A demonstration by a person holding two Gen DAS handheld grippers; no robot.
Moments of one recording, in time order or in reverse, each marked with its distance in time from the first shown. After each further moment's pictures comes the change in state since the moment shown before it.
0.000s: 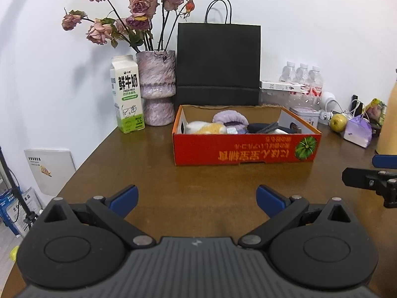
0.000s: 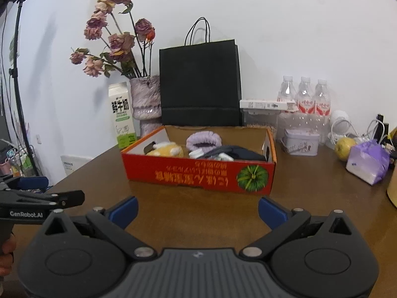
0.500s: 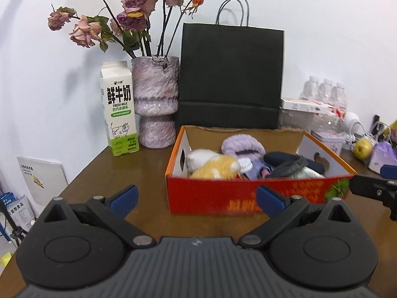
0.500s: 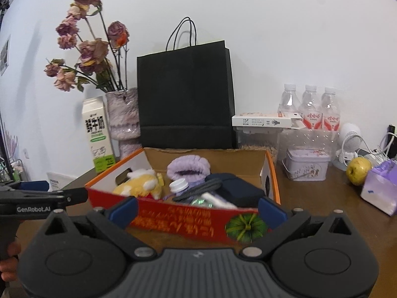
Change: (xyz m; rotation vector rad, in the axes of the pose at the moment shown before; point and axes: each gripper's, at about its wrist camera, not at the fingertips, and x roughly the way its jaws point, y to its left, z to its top) left arm 0.099 -0.001 0.051 -0.038 -0.048 0.029; right arm 0.091 -0.029 0.046 0.009 -0.071 -0.017
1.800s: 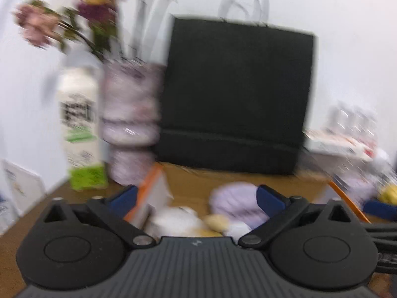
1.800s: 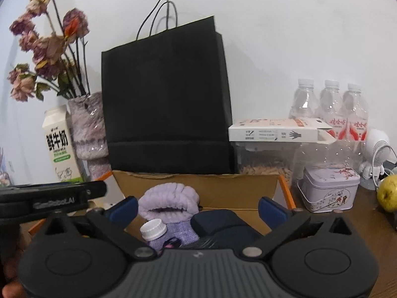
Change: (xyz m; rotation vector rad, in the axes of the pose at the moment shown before) left arm 0.144 -0.032 0.063 -0.095 -0.091 0.060; right arm 0.151 -0.034 0.046 0.050 -0.024 -0.019
